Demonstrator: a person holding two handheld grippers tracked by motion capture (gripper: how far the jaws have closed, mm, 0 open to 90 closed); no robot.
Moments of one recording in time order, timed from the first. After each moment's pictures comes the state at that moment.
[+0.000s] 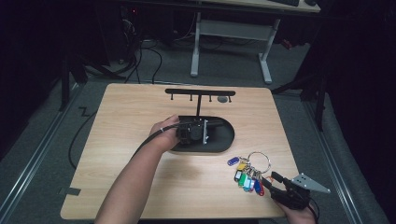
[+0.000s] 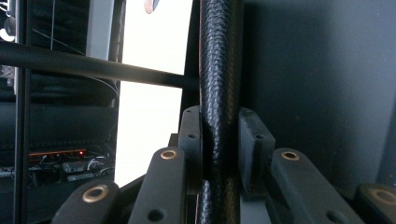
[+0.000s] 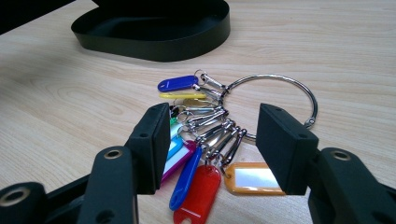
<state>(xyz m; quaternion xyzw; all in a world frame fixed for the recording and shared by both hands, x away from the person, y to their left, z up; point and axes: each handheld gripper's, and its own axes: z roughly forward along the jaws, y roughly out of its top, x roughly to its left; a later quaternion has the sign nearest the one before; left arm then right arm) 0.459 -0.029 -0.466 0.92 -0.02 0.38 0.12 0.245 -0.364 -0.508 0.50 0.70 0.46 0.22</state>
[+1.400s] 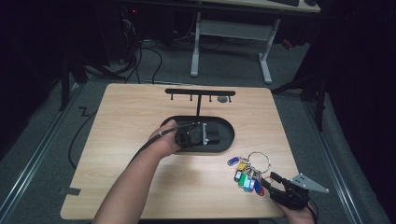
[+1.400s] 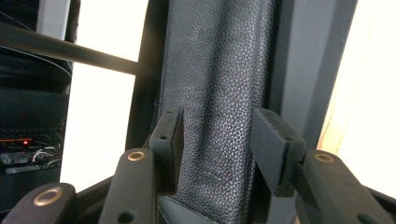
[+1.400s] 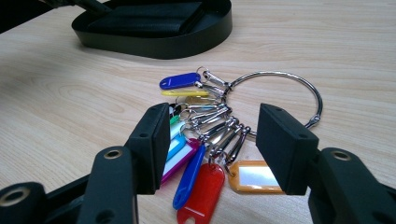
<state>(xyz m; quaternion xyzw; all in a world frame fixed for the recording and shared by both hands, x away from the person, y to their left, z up) 0.443 -0.025 -0.461 0.94 0.03 0.30 0.14 0.245 -0.362 -0.509 0.50 0.70 0.46 0.21</state>
